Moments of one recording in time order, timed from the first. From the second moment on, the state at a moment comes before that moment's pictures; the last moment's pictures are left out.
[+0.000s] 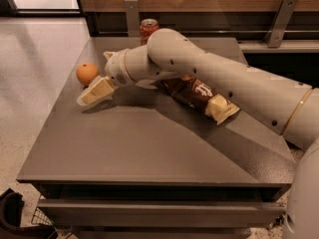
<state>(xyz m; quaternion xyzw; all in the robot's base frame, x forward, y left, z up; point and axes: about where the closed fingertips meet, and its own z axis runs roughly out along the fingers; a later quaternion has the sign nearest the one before) 0.645 0.184 0.848 -0.55 0.63 0.29 0.46</state>
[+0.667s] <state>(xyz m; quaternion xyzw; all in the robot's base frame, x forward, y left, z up) 0.647 0.198 0.844 -0.55 0.63 0.30 0.45</state>
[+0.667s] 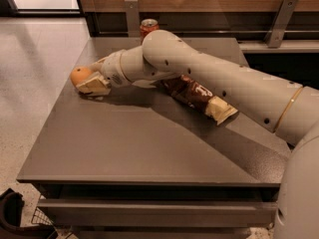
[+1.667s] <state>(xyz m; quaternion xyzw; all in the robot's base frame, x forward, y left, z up) 0.644 0.204 0.842 -0.56 0.63 0.30 0.45</state>
